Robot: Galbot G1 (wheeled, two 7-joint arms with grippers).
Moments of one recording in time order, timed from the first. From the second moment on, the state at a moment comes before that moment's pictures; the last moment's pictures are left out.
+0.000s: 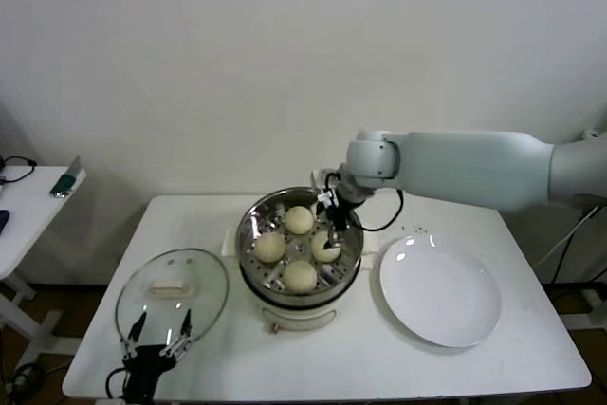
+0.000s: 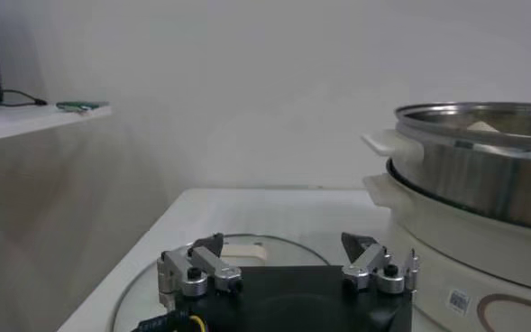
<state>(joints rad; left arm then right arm) 1.79 -1.48 -0.70 -2.05 -0.17 0.01 0.03 0.72 1.07 -1.54 1.45 0.79 -0.47 -0.72</state>
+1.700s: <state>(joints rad) 1.70 -1.42 -0.73 -2.01 0.15 -0.08 0.00 -1.46 0.84 0.54 1.68 0.58 0.24 -0.11</state>
